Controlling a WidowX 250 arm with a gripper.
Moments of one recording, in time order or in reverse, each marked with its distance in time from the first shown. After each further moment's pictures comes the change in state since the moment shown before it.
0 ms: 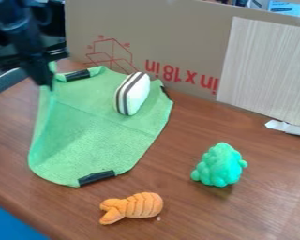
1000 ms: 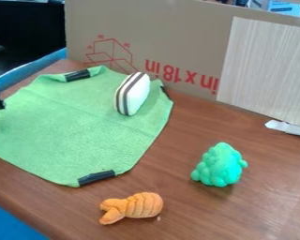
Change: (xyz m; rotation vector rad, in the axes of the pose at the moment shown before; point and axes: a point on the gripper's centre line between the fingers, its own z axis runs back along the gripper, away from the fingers) arm -0.028 0.141 -0.048 0.100 0.012 -0.010
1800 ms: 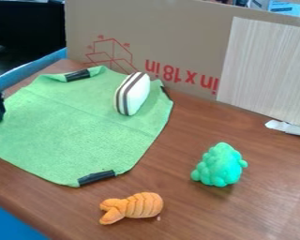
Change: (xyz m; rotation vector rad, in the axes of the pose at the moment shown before) arm 0.006 -0.003 0.010 -0.039 0.042 -0.064
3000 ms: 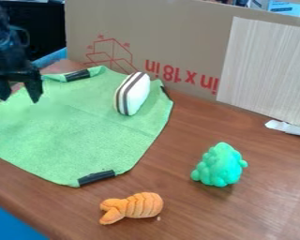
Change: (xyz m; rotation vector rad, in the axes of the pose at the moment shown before) arm 0.037 -0.059 0.006 0.017 0.035 -0.231
